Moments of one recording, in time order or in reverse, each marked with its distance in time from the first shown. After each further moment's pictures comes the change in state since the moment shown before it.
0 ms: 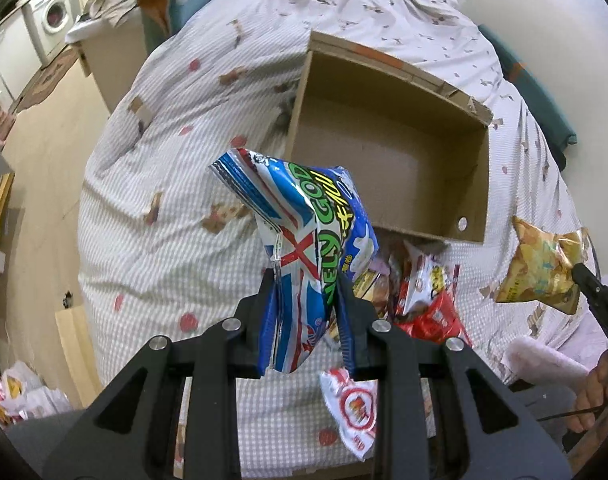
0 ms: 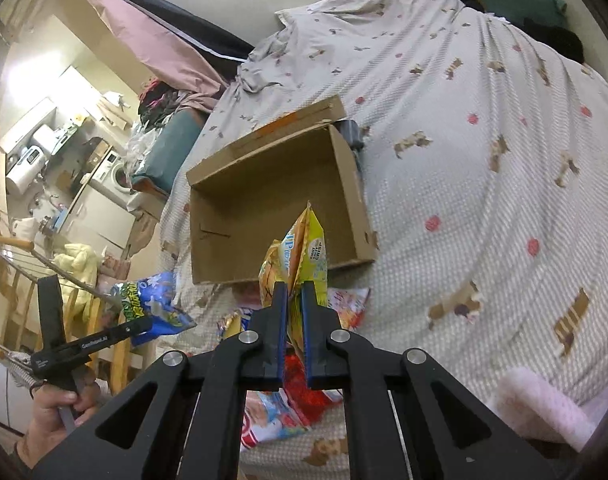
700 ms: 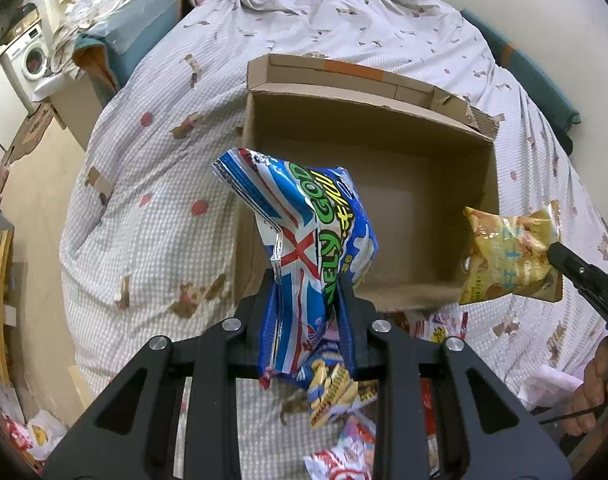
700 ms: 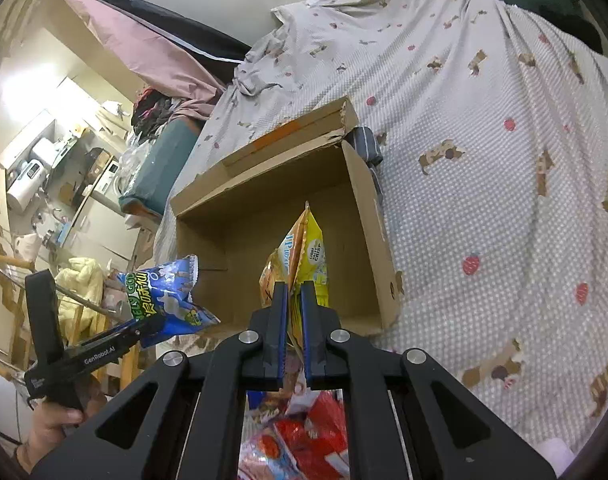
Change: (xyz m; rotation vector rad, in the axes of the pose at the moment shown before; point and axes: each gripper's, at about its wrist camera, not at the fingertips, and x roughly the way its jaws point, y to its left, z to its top) left arm 0.051 -0.045 0.065 0.123 -0.039 0.048; right arm 0.083 -0.011 0.049 0.047 0.005 0.033
